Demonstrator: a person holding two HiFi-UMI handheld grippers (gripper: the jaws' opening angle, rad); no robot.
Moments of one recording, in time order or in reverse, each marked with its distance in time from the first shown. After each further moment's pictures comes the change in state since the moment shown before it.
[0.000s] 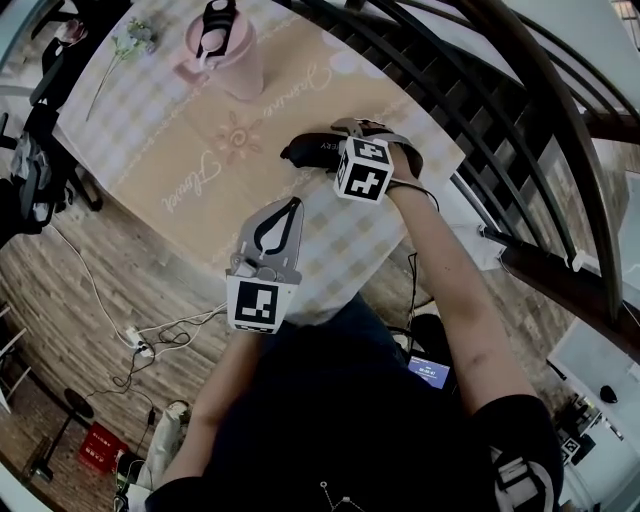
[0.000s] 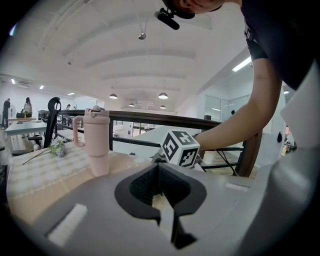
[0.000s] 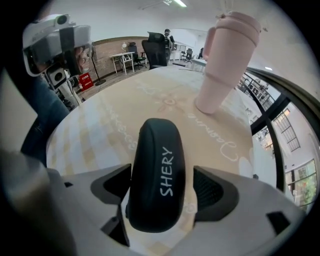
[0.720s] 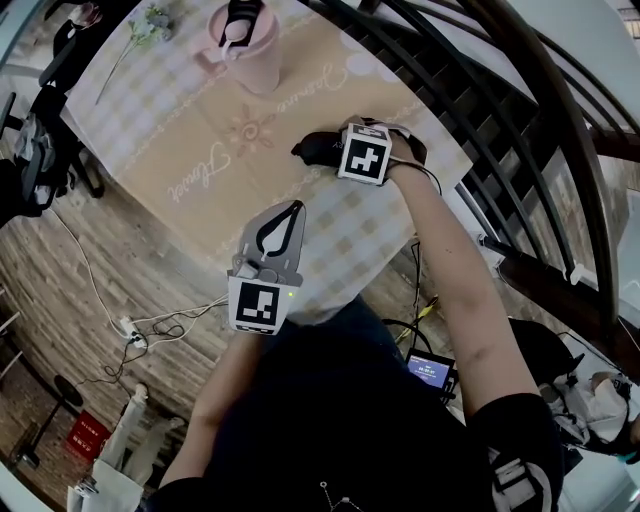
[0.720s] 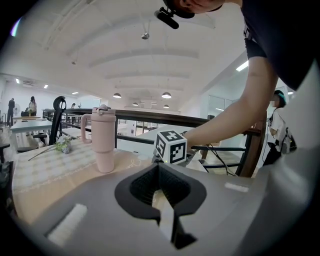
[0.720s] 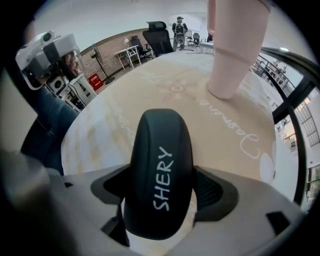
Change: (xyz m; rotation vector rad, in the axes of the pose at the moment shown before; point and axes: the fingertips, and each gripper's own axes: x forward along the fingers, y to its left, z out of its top) left arm -0.015 0.005 -0.008 -0.044 0.021 0.043; right arm 0.018 0.004 -0.002 0.007 0.086 0.192
